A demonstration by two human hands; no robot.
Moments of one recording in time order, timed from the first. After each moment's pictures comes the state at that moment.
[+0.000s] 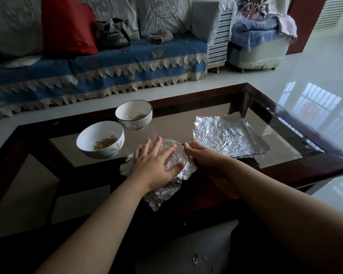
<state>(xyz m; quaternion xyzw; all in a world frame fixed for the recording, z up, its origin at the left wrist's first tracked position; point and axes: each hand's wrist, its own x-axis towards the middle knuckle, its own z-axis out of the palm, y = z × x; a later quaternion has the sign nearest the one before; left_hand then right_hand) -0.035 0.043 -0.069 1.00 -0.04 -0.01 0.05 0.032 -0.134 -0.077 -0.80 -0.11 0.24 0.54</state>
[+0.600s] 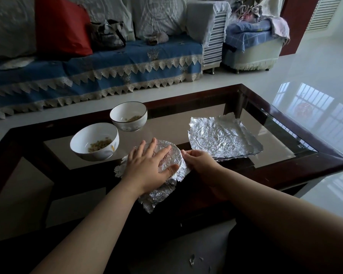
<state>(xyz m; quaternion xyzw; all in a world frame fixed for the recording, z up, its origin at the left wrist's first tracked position) -0.035 0.043 -0.068 1.00 -0.04 -0.01 0.05 0.016 -0.136 -0.094 -0.69 -0.02 0.22 0.69</state>
